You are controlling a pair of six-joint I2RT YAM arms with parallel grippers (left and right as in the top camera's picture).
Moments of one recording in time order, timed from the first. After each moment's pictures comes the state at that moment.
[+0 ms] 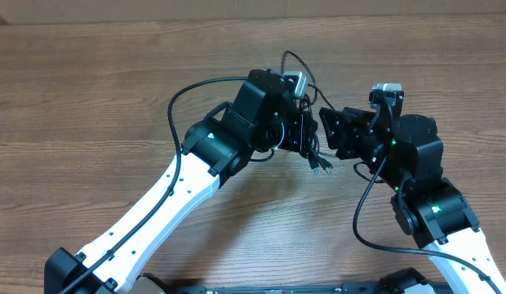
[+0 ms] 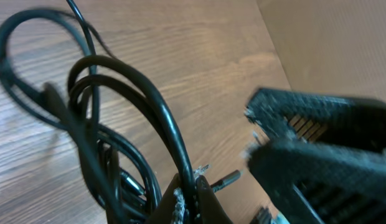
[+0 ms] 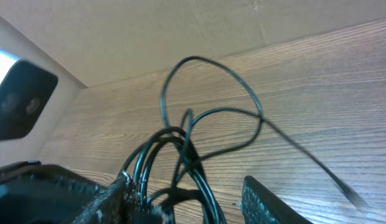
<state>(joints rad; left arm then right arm) -0.67 1.53 1.36 -0.50 0.39 -0.57 0.32 0.98 0.88 -0.31 -0.17 0.46</state>
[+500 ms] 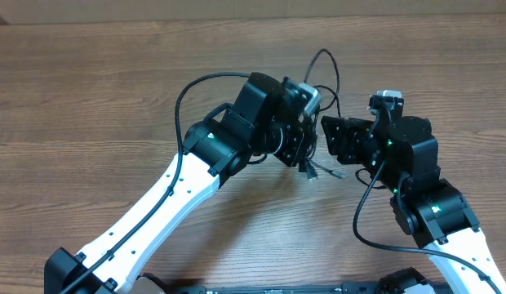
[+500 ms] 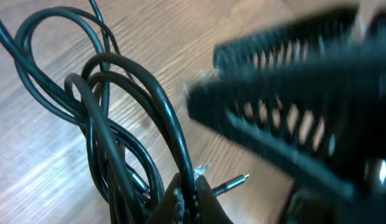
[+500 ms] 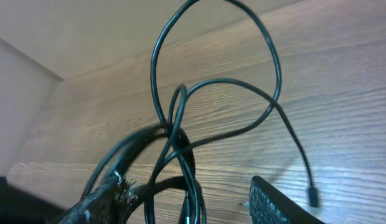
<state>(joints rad) -0.67 1.53 1.36 -0.59 0.45 -0.14 0.32 0.98 0.88 -0.41 -0.12 0.50</state>
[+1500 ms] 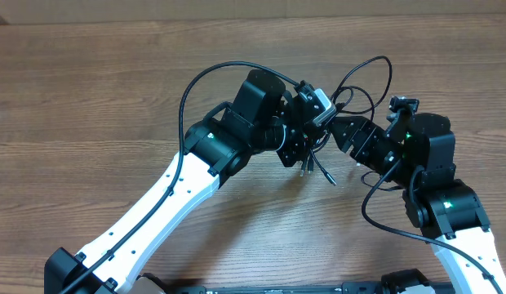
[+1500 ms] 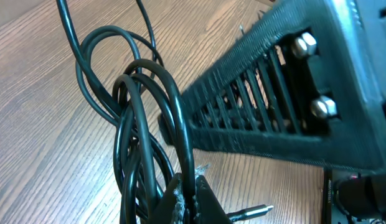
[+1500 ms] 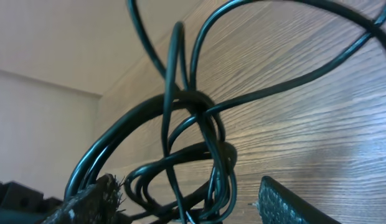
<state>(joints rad) -0.67 1.53 1.36 -0.50 0.51 0.14 0.18 0.98 0.88 -0.48 -0.35 0.80</state>
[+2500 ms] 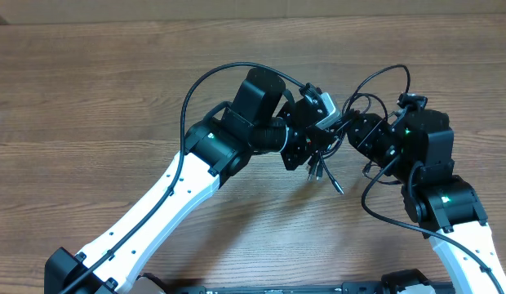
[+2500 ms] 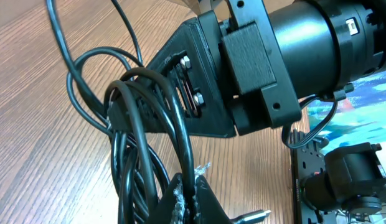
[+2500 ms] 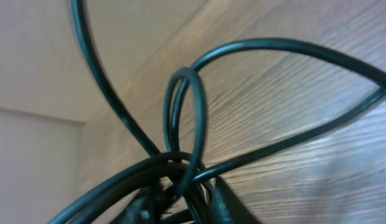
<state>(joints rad) -0.67 1.53 1.35 -0.45 0.67 0.16 0.17 1.01 0.88 -0.45 -0.24 0.83</state>
